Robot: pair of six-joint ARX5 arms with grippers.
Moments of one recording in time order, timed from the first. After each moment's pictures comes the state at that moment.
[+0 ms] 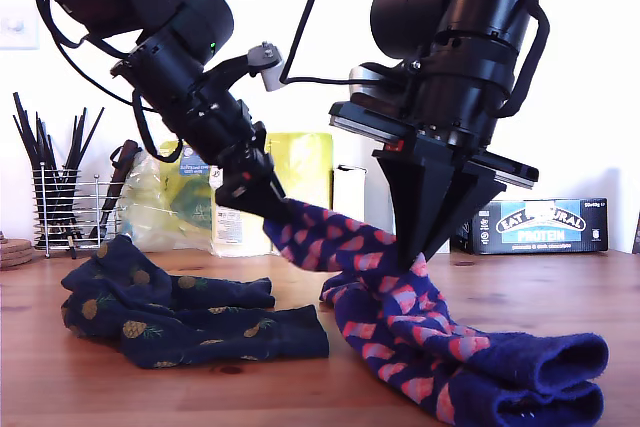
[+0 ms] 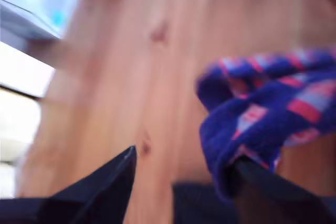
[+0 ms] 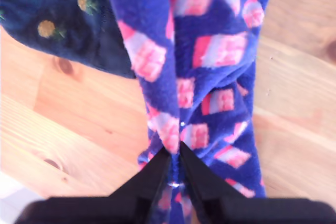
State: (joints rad) left arm -0.47 1.87 1.29 -0.19 0.25 0.93; right arm 0.60 1.74 1.23 -0.82 -0.20 0.18
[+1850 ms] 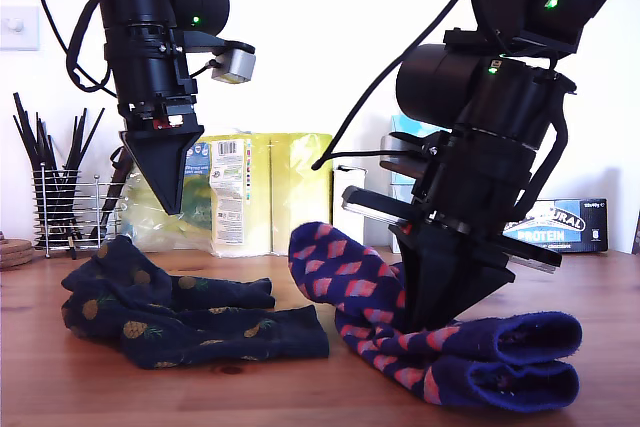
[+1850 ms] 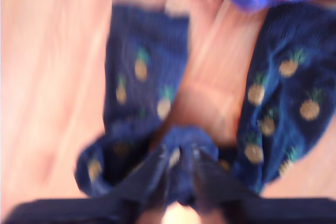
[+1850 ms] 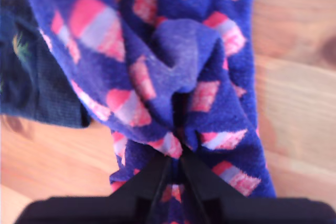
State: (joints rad) left arm -0.47 1.87 1.58 -1.02 -0.03 0.59; right arm 0.54 1.78 1.01 -0.44 -0.20 0.36
